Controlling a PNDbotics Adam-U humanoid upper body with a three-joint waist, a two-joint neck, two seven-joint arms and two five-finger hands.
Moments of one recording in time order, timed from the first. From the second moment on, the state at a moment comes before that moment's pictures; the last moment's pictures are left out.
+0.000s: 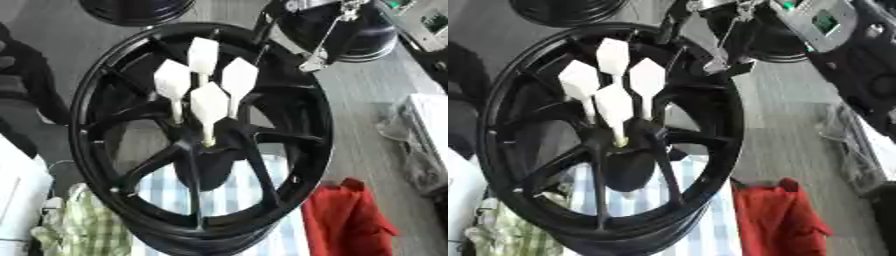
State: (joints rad) left arm -0.44 0.56 -0.10 -1.58 0.32 0.04 0.17; right arm -1.06 -0.70 0.47 -1.36 0.23 -0.33 0.85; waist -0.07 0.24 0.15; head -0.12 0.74
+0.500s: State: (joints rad) left arm -0.43 0.56 -0.10 -1.58 0.32 0.04 0.17; right arm -1.05 -0.66 0.47 -1.36 0.27 -0.33 0.85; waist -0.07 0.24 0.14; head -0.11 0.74
